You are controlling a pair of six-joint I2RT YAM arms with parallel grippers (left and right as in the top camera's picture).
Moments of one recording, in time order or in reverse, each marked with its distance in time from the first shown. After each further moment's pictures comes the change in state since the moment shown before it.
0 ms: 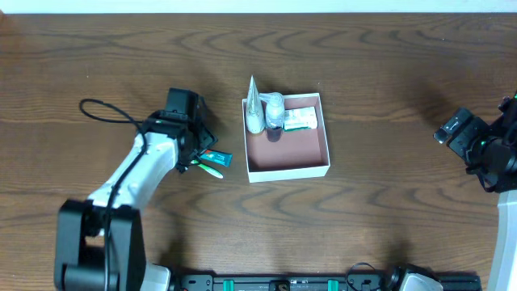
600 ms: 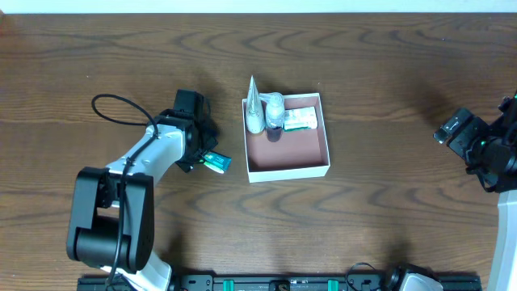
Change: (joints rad) left arm 0.000 0.141 0.015 0.052 -0.018 -0.040; right arm 0.000 0.000 0.000 0.000 0.000 0.000
